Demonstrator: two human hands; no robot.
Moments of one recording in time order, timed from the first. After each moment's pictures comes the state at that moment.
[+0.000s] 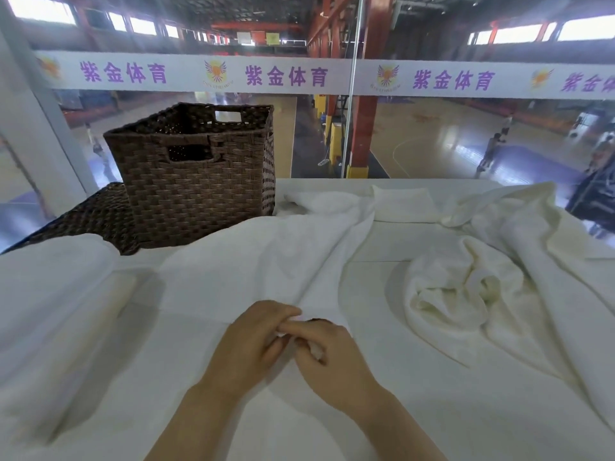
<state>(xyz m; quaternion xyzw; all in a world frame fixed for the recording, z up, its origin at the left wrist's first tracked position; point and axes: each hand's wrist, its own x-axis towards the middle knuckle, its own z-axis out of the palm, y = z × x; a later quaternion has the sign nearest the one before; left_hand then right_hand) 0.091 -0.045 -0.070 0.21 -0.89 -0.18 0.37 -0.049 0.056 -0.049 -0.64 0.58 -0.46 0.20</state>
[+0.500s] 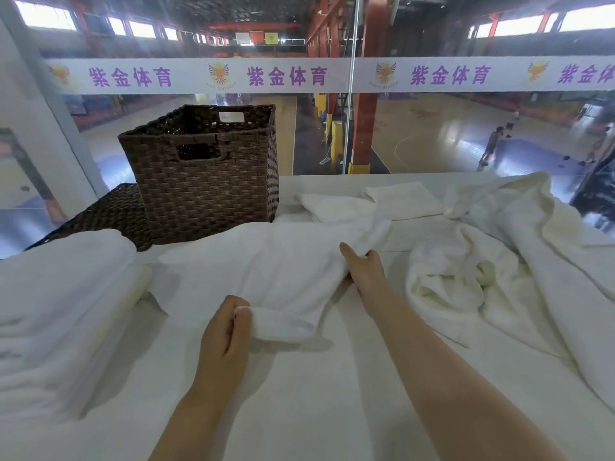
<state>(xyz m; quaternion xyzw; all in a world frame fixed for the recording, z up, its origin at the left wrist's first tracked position) 0.127 -0.015 -0.063 0.35 -0.73 -0.31 0.50 -0.140 -0.040 -0.051 -0.23 0.67 -0.61 0.35</state>
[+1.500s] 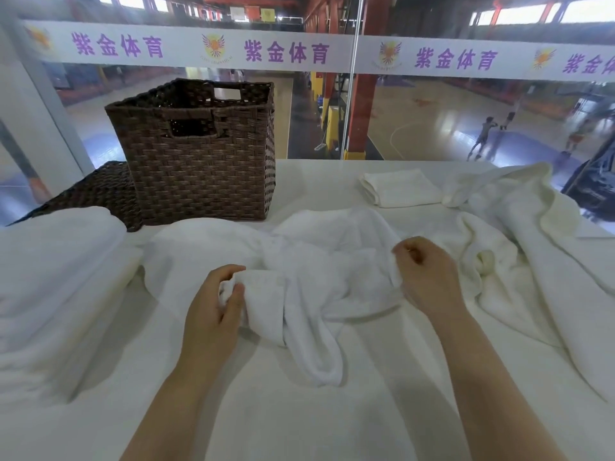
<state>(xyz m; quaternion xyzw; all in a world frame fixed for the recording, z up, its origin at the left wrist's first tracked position) 0.131 -0.022 -0.048 0.42 -0.72 -0.31 0.46 -0.151 0.066 0.001 -0.38 0.80 -0.46 0.06</state>
